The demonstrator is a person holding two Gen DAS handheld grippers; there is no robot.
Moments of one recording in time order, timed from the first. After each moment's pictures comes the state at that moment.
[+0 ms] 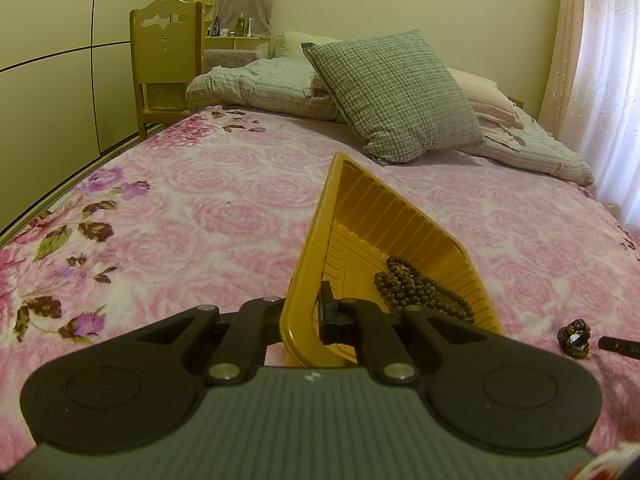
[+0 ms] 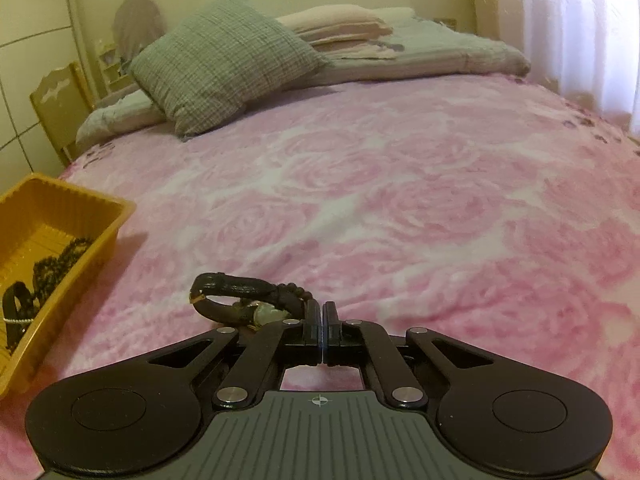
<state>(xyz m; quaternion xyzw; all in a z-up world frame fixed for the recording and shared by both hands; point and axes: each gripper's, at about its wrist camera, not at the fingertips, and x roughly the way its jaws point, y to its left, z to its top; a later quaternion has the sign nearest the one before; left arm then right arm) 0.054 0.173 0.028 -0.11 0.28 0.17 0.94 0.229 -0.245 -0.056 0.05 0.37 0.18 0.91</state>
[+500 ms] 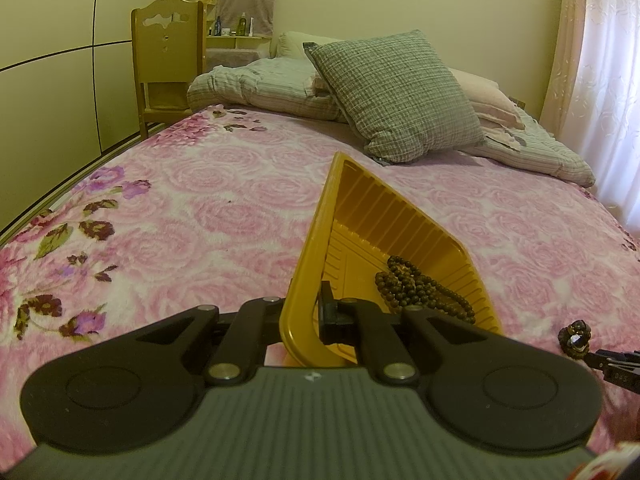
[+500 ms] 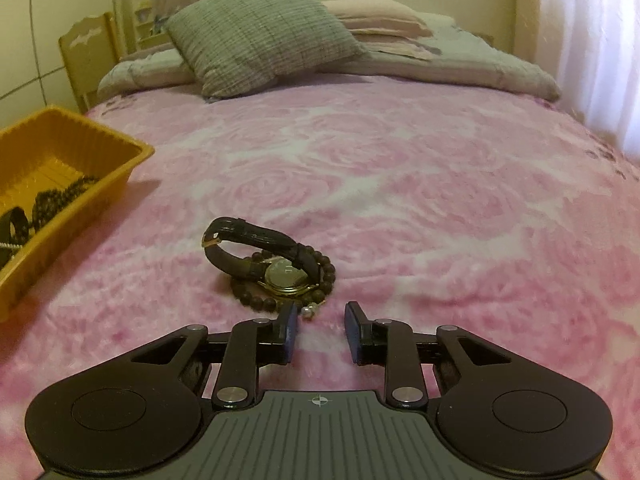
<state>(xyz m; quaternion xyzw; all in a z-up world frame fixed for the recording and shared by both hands) 0.054 0.174 0.028 -0.11 0.28 0.17 0.94 0.215 -0.224 -0.074 -0.04 0.36 0.21 0.91</state>
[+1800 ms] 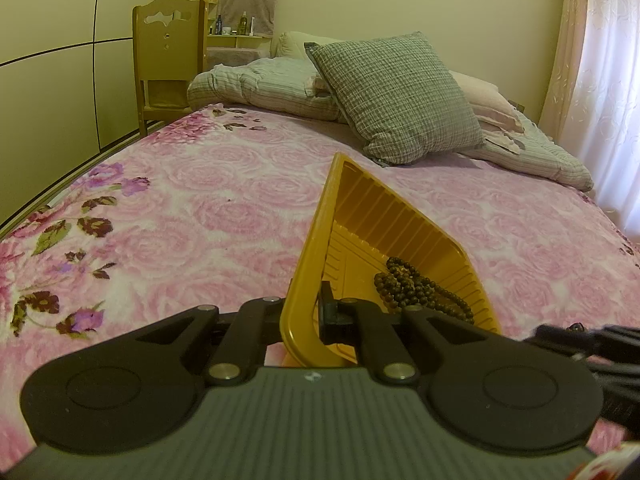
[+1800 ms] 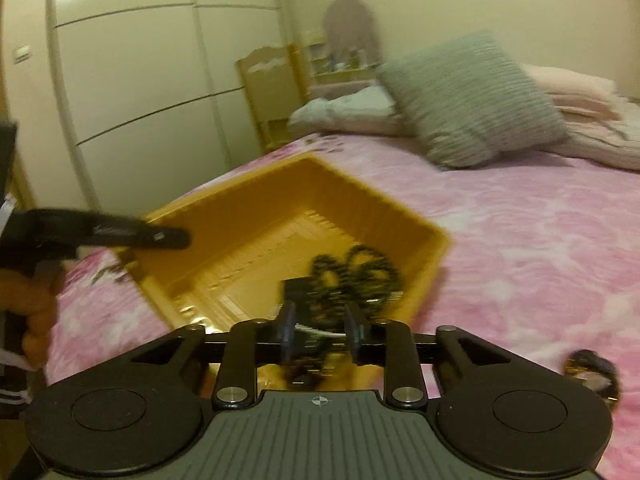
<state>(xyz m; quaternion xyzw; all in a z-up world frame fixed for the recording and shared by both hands) 0.054 0.171 0.026 -0.12 0.27 0.17 0.94 0.146 -0.087 -0.005 -0.01 0.27 0.44 0.86</state>
